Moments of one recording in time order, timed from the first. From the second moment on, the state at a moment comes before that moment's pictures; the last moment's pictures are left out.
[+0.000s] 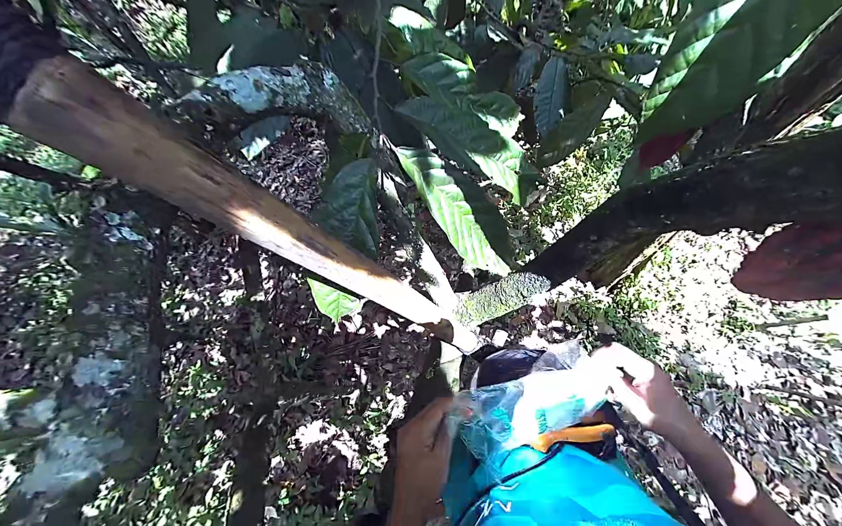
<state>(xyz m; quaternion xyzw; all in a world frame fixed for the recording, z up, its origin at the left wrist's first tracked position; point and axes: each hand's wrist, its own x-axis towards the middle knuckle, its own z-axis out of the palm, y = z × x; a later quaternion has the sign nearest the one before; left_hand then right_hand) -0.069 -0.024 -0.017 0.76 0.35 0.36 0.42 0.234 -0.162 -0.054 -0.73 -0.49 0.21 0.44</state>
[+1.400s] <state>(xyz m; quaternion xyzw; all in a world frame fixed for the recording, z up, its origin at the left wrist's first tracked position) 0.020 -0.027 -0.066 0.89 0.26 -0.10 0.37 0.213 -0.103 -0.036 -0.58 -0.68 0.45 -0.07</state>
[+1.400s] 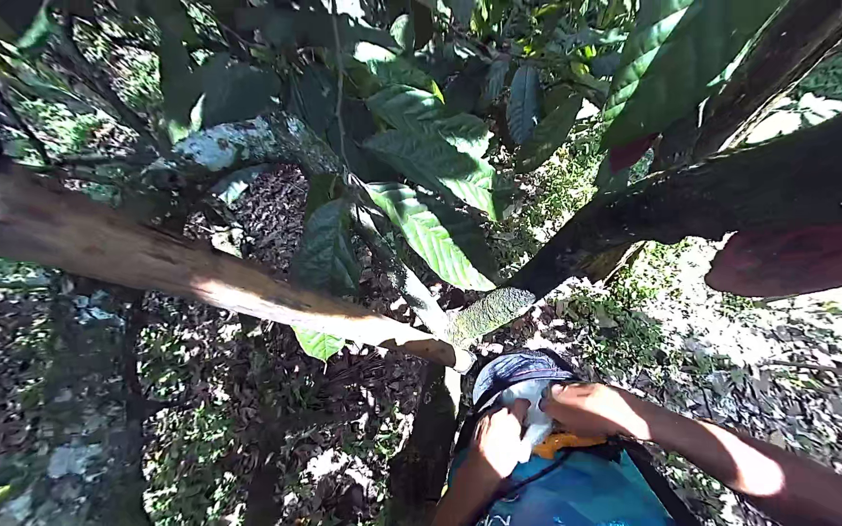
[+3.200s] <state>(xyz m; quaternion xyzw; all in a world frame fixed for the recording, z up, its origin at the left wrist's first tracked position) 0.118 0.106 0.145 0.81 0.02 0.36 0.45 0.198 -0.191 0.024 -0.65 -0.62 0.38 0.21</state>
